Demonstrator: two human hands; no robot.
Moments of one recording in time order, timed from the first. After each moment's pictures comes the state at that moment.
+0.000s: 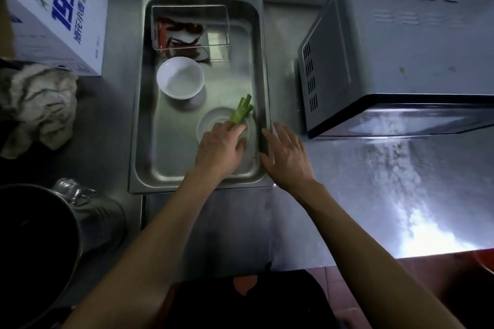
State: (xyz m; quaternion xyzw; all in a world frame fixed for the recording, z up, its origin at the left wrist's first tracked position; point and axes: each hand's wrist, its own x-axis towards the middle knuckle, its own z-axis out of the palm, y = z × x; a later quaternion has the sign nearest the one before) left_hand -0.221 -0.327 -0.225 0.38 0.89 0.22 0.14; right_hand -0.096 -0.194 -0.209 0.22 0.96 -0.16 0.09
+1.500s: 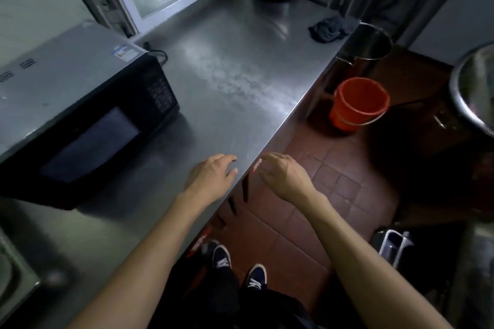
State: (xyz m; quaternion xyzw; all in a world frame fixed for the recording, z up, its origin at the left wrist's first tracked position) left_hand 0.251 -0.037 -0.145 0.70 0.67 0.05 0.23; right_hand 0.457 -0.023 -0.153 0.59 0.76 -0.25 -0.10
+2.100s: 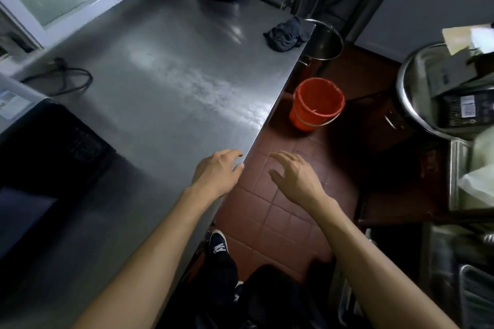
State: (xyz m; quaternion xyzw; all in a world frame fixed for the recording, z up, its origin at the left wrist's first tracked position) left_hand 0.333 0.145 -0.171 0.76 0.59 0.05 0.27; right_hand 0.544 0.105 -0.165 0.66 0.72 -0.18 -0.10
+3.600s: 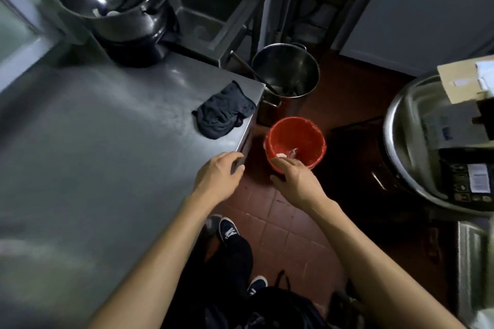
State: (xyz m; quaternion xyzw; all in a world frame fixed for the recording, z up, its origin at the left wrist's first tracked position) left_hand 0.630 0.543 -0.179 0.74 0.60 0.08 0.30; right_hand 0.839 0.494 -0.184 0.69 0.69 -0.23 -0.08
